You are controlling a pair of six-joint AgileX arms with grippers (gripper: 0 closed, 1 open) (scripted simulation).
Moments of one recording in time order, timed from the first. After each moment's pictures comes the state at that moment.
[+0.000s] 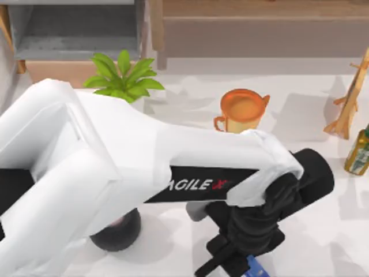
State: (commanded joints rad) left arm -1.09 2.16 1.48 -0.89 0.00 -1.72; right arm 0.00 0.00 0.00 0.00 0.00 0.00
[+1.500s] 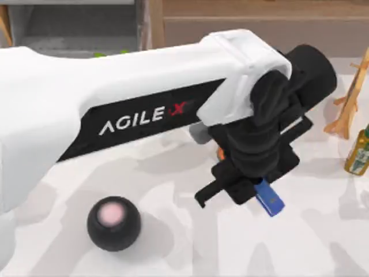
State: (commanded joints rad) left arm -0.97 2.04 1.72 -1.04 0.01 -1.52; right arm 0.00 0.00 0.00 0.00 0.00 0.00
